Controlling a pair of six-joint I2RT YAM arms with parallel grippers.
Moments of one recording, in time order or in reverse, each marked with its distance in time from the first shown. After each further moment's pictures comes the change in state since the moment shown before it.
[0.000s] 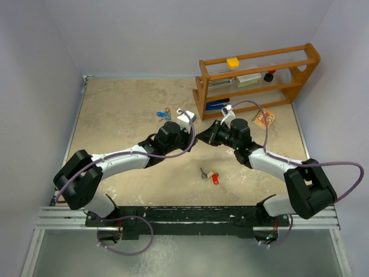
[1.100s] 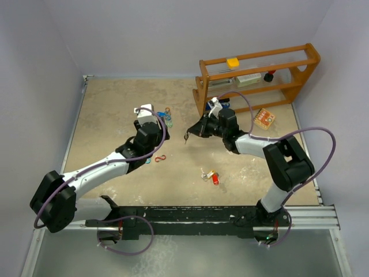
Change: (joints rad) left arm 0.119 -0.275 -0.128 -0.153 -0.570 -0.230; right arm 0.006 0.277 0.185 0.042 -0.050 -0.116
